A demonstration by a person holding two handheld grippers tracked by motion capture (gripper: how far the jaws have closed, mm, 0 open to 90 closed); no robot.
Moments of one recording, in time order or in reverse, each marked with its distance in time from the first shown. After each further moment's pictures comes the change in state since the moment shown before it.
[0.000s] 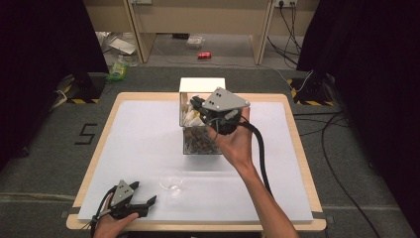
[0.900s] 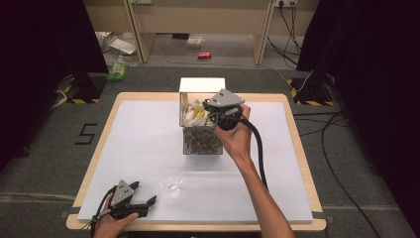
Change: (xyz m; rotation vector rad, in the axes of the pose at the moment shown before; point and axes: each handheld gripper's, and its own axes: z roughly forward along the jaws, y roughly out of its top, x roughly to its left) left arm 0.000 0.000 0.000 0.002 0.000 0.000; right arm -0.028 -0.045 0.036 0.161 -0.112 0.040
